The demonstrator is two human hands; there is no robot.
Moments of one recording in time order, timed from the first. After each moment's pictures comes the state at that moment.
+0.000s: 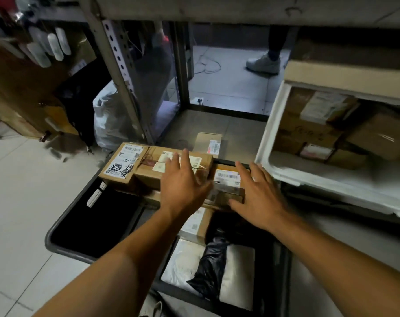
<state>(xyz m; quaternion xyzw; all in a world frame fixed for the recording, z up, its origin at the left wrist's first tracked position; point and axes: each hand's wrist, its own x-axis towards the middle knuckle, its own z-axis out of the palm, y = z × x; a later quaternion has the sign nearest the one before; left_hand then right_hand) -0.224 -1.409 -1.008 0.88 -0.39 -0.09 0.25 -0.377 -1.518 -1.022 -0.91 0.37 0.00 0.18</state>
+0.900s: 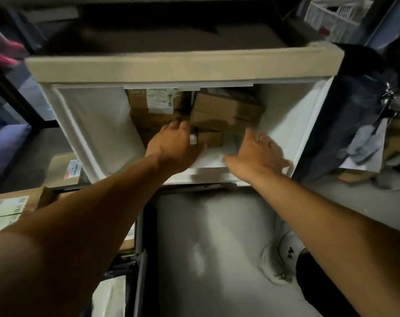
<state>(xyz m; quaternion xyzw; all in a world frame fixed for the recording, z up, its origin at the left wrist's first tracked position) -0.439 -1.680 -0.990 0.74 -0.66 -0.10 0.11 -0.613 -1.692 -0.981 -0.68 0.70 -0.05 0.18</state>
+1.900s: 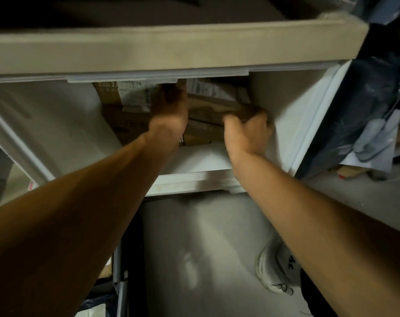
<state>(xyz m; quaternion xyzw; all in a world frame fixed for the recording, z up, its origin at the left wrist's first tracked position) -0.460 -1.762 -0.998 0.71 -0.38 -0.34 0.49 -0.595 -1.749 -1.004 -0.43 0.69 -0.44 0.38</state>
